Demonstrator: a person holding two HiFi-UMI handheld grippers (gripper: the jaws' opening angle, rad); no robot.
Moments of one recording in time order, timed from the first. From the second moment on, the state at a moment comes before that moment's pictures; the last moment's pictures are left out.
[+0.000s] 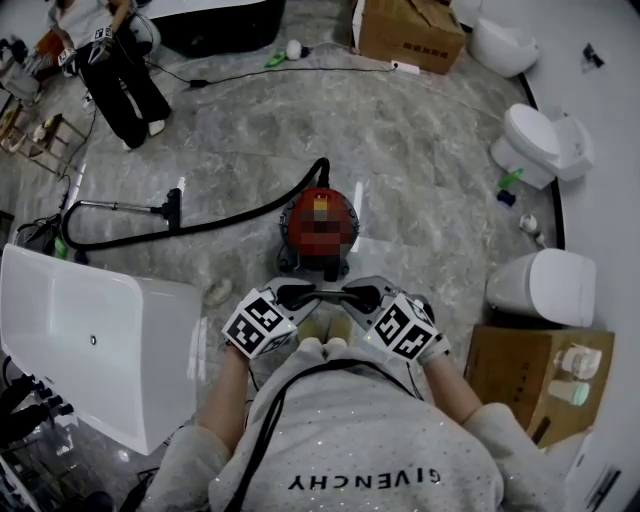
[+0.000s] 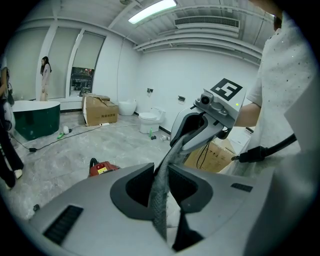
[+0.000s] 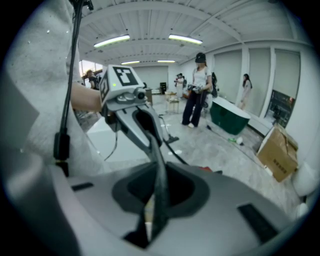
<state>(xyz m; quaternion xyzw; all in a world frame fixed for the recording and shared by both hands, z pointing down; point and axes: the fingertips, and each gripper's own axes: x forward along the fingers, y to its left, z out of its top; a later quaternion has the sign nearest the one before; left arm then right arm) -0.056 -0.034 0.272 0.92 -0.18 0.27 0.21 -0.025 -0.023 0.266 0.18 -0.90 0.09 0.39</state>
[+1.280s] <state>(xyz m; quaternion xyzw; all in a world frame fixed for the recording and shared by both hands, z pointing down) -0.050 -0.023 0.284 0.92 -0.17 0.28 0.22 -0.019 -0.011 0.276 0.18 -0.90 0.10 0.39</state>
